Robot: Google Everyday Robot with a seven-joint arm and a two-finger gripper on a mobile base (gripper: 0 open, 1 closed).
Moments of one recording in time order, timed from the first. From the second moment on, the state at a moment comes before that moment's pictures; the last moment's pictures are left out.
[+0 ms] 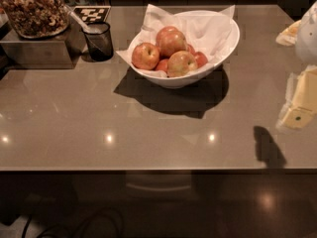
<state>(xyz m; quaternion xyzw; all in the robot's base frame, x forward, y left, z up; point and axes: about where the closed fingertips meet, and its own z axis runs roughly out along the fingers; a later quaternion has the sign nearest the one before) 0.430 -0.220 0.981 -0.59 0.79 -0.04 0.16</state>
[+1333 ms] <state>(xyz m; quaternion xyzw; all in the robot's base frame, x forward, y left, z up) 0.489 -0.191 1.018 -0.50 0.82 0.03 0.29</state>
